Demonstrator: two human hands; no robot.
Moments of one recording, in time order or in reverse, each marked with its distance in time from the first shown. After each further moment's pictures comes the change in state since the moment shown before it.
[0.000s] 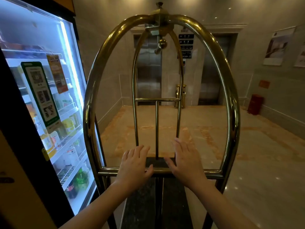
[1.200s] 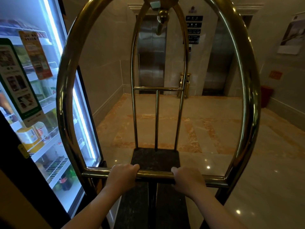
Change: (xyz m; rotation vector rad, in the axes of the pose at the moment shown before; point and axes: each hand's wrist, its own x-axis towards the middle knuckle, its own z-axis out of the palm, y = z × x) left_hand 0.033 -0.063 0.116 0.149 -0.292 0.019; right_hand 0.028 0.093 0.081 -0.234 -0.552 -0.111
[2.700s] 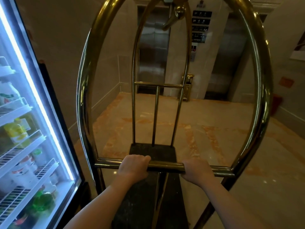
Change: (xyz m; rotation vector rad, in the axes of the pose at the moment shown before) left_hand 0.323 -0.071 0.051 -0.027 -0.032 0.041; right_hand 0.291 0.192 -0.001 -0.029 0.024 0.047
